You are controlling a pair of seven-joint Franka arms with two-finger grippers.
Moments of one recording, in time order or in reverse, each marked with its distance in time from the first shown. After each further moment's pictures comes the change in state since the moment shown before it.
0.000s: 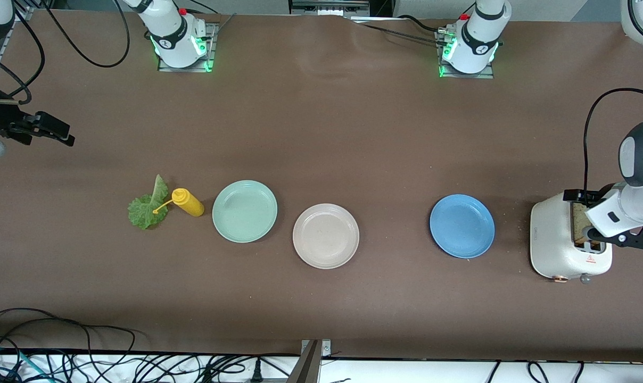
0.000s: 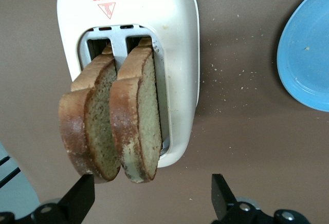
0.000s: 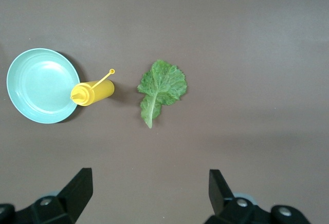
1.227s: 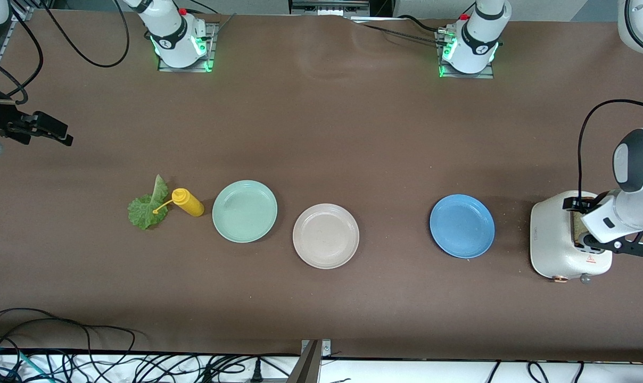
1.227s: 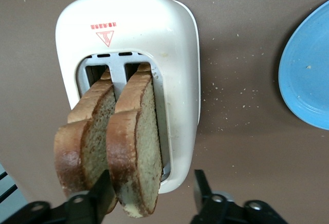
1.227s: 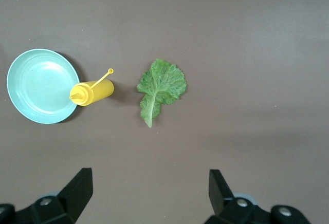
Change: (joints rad) left arm 0.001 0.025 -0.001 0.000 0.000 0.069 0.002; right arm 0.000 0.000 -0.009 0.000 0.007 -0.003 0.000
